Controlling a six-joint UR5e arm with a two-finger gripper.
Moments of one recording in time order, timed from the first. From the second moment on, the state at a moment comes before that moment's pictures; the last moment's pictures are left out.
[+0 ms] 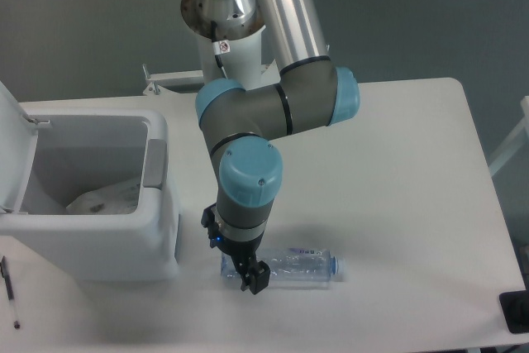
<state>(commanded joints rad) 2.26 -2.13 -1.42 -1.10 1.41 1.23</state>
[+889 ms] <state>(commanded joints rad) 2.25 -2.17 -1.43 -1.12 1.49 1.27</state>
